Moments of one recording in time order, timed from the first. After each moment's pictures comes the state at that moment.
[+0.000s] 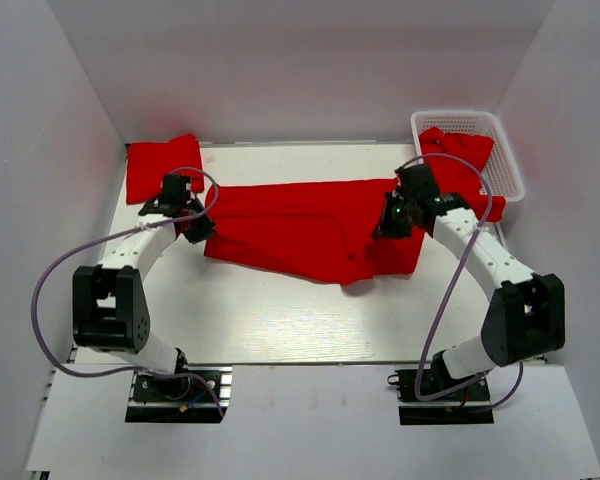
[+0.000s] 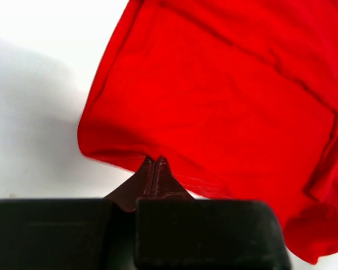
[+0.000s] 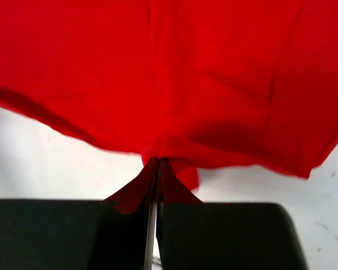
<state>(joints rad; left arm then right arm) -0.07 1.51 1.03 -0.47 0.09 -0.61 0.33 1.44 1.14 -0.66 -0.17 0.47</state>
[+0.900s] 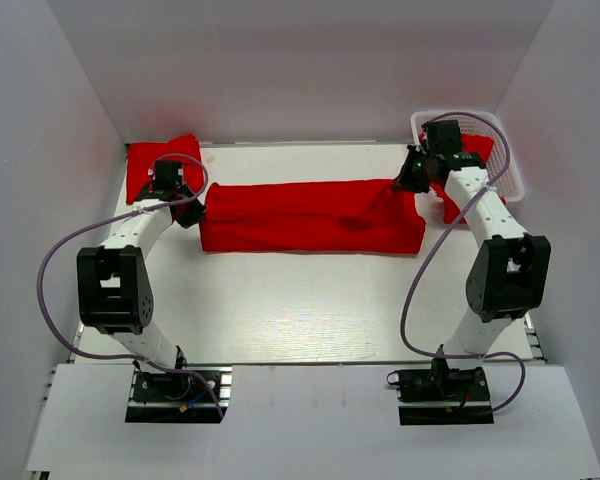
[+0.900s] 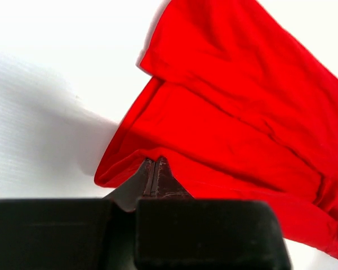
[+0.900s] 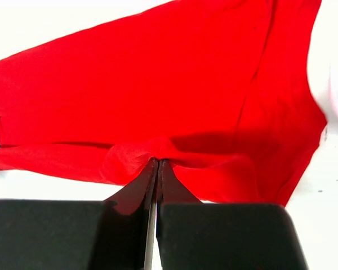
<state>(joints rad) -0.01 1.66 1.19 -0.44 0.00 -0.64 0.13 1.73 1.54 -0.64 -0.20 0.40</state>
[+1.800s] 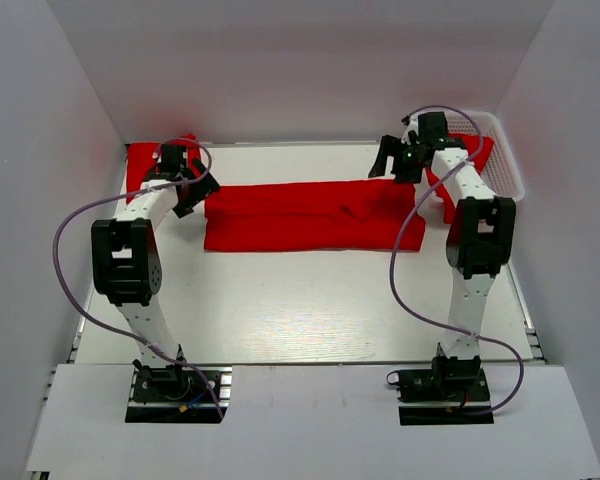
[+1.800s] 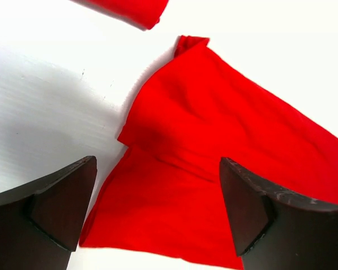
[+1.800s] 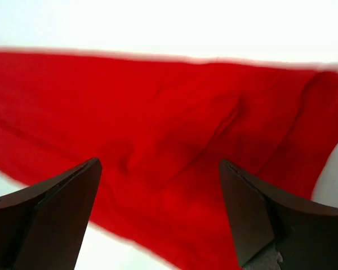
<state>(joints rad) -0.01 1.90 1.42 -0.40 -0.03 -0.62 0.08 2.19 1.94 -0.63 -0.39 0.19</state>
